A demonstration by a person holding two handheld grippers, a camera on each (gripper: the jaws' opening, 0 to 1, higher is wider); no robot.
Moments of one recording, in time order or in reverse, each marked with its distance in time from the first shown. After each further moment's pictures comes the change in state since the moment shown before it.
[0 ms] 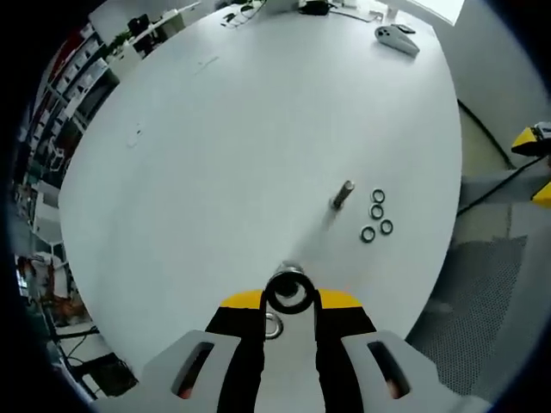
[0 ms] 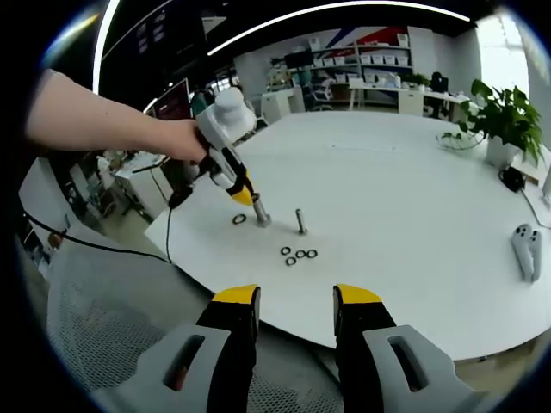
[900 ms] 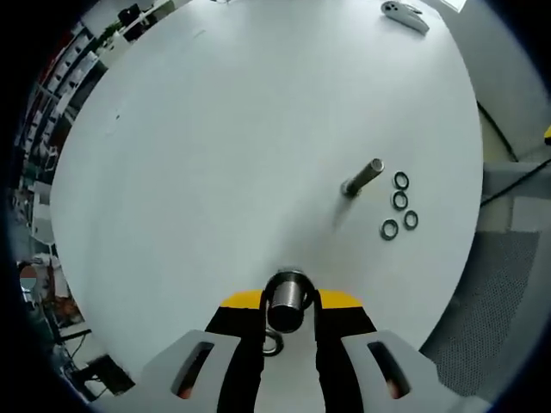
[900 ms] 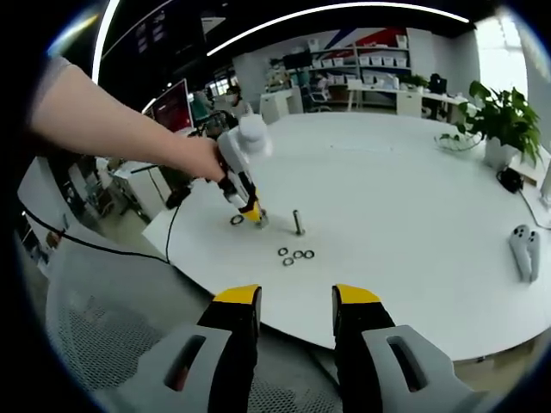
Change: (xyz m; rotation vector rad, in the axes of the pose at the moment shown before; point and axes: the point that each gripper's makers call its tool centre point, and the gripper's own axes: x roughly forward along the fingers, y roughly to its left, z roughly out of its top) left arm 0.050 0.001 -0.010 0.011 0.102 -0.007; right arm 0.000 -0.002 0.000 -0.002 -0.001 -0.012
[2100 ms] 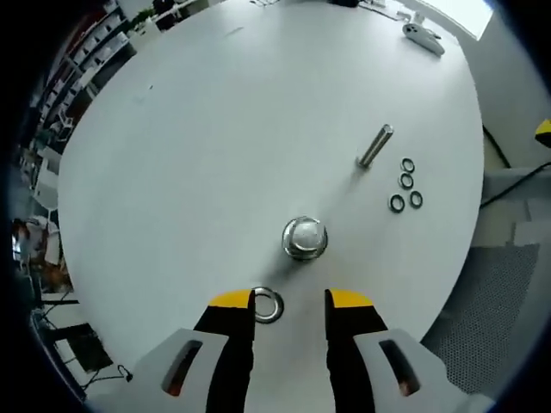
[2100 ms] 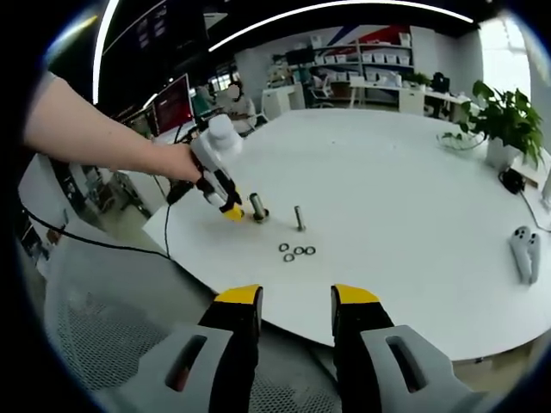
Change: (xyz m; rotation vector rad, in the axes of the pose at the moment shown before) left arm -0.014 0.005 -0.048 -0.150 -0.088 0.016; right arm 0.001 0.001 -0.003 -0.014 0.021 0.006
